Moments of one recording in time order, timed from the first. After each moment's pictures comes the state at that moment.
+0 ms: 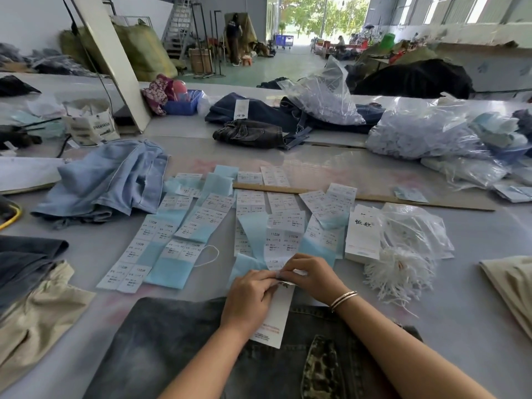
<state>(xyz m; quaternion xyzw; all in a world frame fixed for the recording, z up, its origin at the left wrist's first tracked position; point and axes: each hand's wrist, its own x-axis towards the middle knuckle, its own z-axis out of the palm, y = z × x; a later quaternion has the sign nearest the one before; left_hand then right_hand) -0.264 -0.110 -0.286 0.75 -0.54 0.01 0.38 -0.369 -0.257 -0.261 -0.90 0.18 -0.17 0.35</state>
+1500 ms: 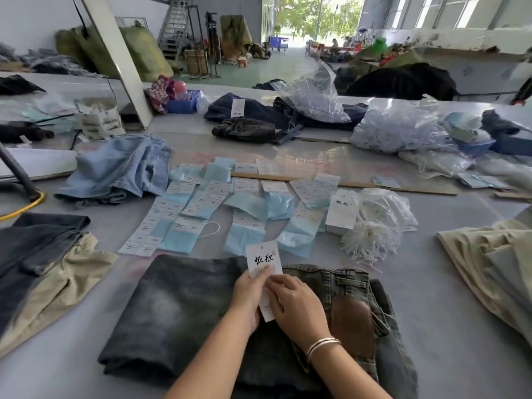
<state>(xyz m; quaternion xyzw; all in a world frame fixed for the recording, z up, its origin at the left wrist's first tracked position) -0.347 -0.061 -0.253 0.57 -0.01 -0.44 0.69 -0.448 -0.111 -0.264 -0.93 0.23 -0.25 0.10</state>
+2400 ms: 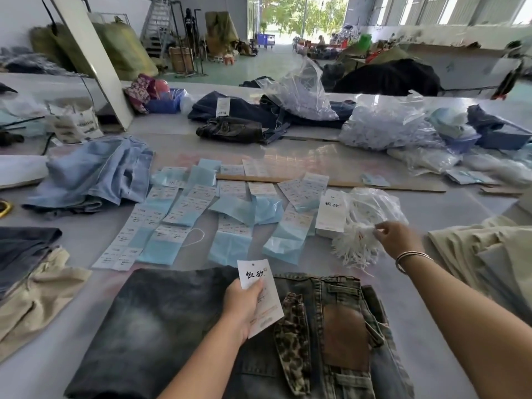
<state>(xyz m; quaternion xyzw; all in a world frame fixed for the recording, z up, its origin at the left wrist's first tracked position) -0.338 -0.081 -0.271 0.69 -0.06 -0.39 0.61 -0.532 -0.361 -0.220 -0.81 0.56 -0.13 0.11</state>
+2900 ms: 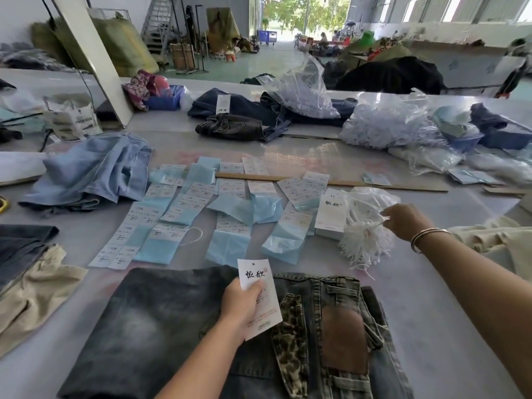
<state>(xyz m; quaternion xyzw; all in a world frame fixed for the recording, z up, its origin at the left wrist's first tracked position) -0.342 -0.078 -0.265 0.72 -0.13 -0.37 0.57 -0.529 -0.382 -0.173 -0.87 0.49 -0.03 0.04</state>
